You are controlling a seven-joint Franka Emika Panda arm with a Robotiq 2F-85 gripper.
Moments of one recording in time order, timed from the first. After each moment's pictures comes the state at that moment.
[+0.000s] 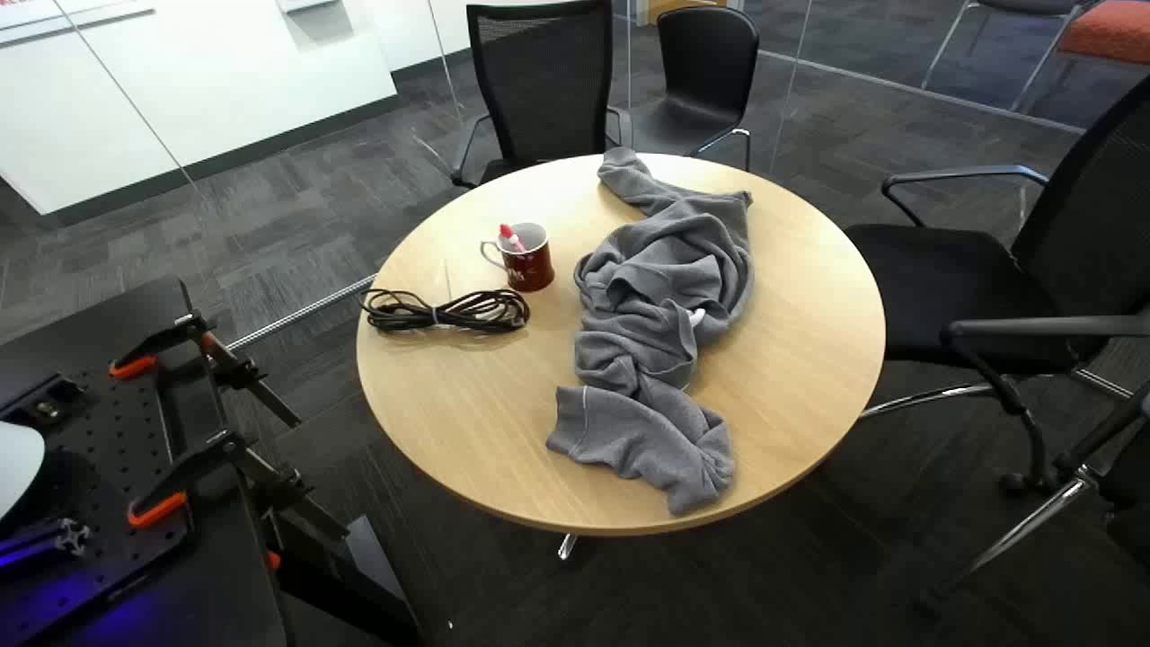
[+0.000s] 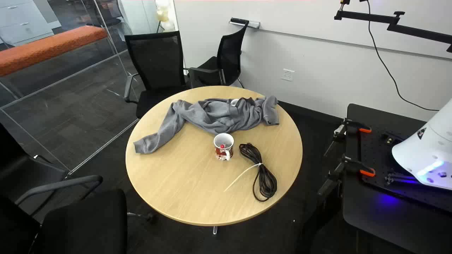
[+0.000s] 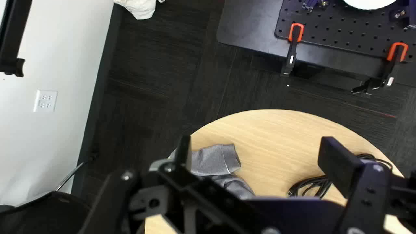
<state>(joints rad) -0.07 -0.47 -0.05 -2.17 -0.35 1.52 -0.33</state>
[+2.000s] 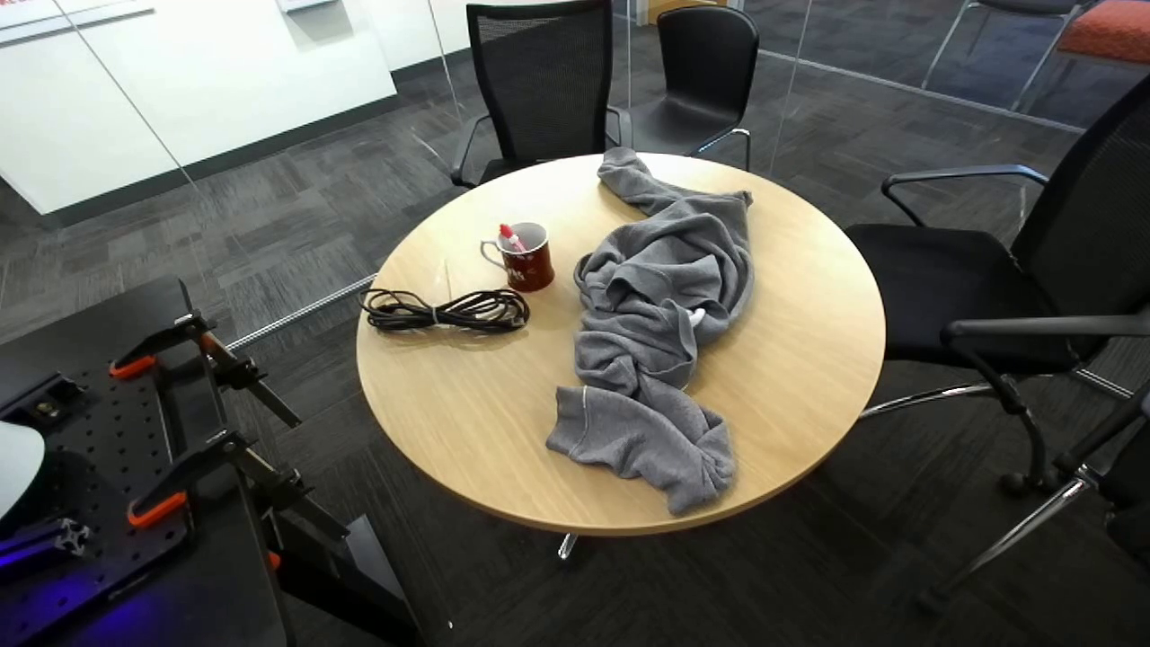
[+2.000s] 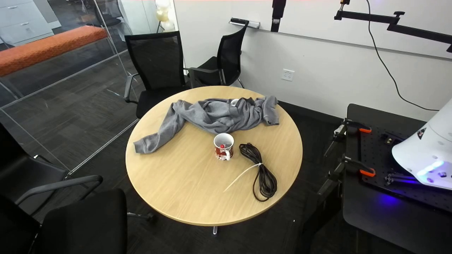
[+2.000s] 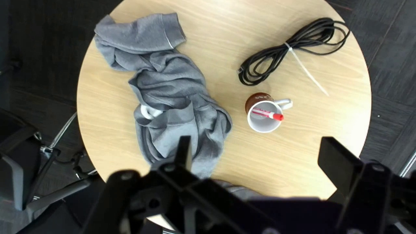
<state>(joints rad) 0.01 -0.05 -0.03 -1.97 -0.06 1.96 -0.27</state>
